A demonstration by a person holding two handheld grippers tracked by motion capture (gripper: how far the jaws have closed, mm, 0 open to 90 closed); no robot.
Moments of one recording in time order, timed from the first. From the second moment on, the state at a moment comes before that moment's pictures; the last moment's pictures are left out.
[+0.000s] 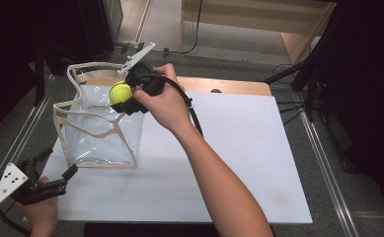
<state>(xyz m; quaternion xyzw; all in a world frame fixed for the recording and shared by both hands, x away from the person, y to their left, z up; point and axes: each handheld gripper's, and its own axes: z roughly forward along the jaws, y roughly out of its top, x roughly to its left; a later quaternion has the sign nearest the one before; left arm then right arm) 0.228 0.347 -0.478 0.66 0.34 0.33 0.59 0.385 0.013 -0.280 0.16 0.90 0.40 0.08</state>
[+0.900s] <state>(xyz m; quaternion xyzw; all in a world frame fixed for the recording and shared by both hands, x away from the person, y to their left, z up) 0.228 0.347 -0.478 0.65 0.34 0.33 0.59 0.396 0.035 -0.288 0.16 0.90 0.39 0.07</state>
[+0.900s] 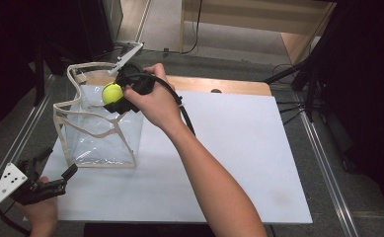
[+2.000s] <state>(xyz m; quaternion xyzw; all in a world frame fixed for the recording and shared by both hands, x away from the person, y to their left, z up) 0.228 0.347 -0.478 0.65 0.34 0.33 0.59 0.396 0.043 -0.290 0.14 0.92 0.37 0.06</state>
